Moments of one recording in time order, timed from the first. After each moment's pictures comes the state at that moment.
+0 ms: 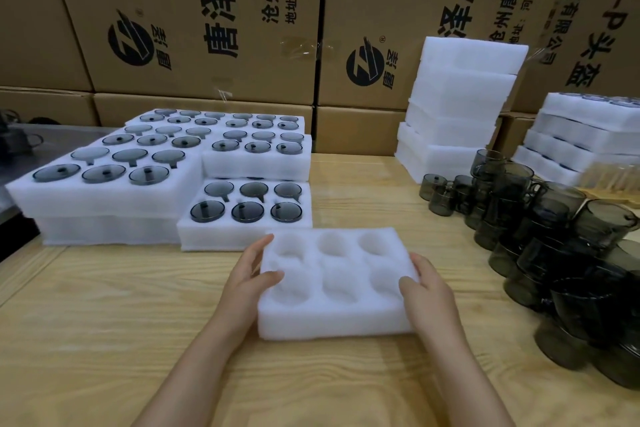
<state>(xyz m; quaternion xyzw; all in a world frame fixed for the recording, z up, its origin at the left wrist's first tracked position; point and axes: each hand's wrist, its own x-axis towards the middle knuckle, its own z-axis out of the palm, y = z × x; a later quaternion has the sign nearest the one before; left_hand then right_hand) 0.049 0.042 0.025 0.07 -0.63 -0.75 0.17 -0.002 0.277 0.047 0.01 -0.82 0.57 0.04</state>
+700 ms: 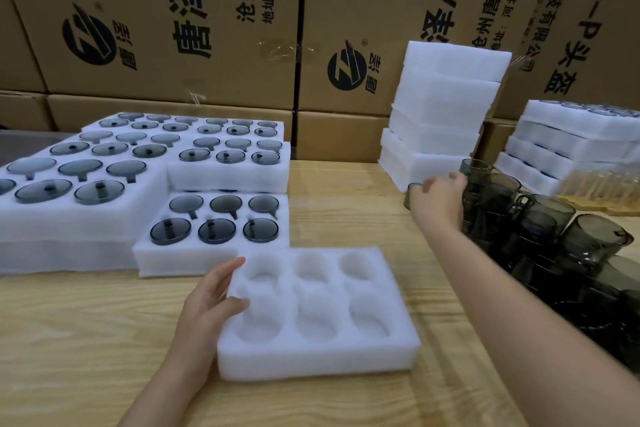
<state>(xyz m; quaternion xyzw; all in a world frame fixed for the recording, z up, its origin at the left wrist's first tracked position) 0.039 0.032 0.019 0.07 -0.63 -0.75 0.20 -0.152 0.286 0.125 -0.08 -0.89 0.38 0.23</state>
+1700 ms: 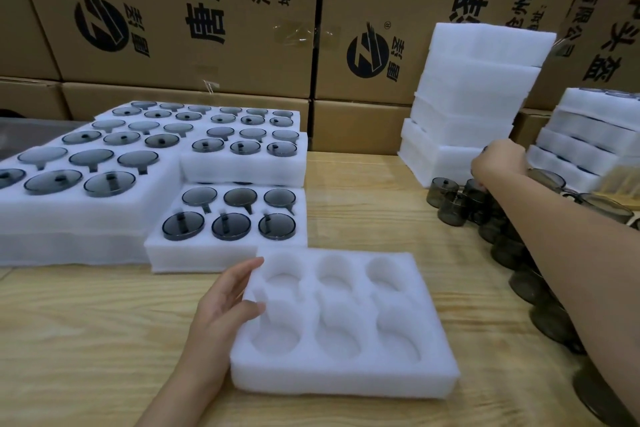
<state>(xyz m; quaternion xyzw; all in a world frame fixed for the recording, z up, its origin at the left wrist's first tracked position) 0.041 0.033 0.021 0.05 -0.61 -0.77 0.18 -0.243 0.328 0.164 -0.12 -0.96 0.17 0.18</state>
